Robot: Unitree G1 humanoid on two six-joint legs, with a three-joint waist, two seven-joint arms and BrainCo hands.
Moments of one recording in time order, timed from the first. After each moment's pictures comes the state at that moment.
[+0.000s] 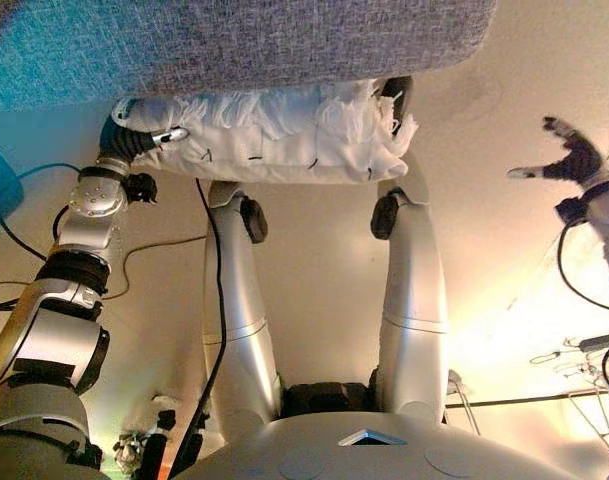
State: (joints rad) left arm -0.65 0.78 -0.41 0.88 -0.58 -0.34 -0.01; right arm -0.53 -0.93 0.36 0.77 0.13 -0.21 0.07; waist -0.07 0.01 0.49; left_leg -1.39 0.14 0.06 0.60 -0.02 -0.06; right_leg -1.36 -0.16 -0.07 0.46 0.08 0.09
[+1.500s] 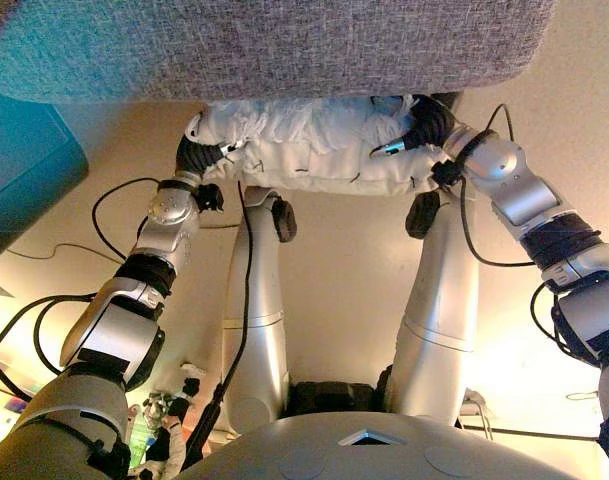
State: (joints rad) left arm -0.67 0.51 -0.49 0.85 -0.73 -0.34 -0.05; right arm -0.83 -0.72 0.64 0.51 0.27 -0.12 0.19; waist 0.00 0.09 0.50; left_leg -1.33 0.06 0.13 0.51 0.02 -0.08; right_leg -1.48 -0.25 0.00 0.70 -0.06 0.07
